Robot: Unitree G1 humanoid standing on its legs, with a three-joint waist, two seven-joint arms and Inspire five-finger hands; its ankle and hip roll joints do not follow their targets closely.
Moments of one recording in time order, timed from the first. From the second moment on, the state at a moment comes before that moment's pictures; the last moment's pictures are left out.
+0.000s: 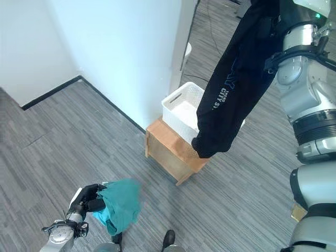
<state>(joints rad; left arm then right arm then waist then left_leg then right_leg) 0.15 0.37 -0.23 0.46 -0.27 -0.15 0.10 -1.24 -1.05 0.55 0.65 -0.19 0.04 -0.33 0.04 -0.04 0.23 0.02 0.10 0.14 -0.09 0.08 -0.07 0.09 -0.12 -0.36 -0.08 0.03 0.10</state>
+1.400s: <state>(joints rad) 0.17 0.40 -0.22 0.59 -0.31 -0.11 0.04 -1.53 -1.19 0.79 0.83 -0.25 0.05 -0.37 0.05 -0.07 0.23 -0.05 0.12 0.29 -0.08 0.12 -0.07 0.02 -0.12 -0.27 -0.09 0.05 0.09</state>
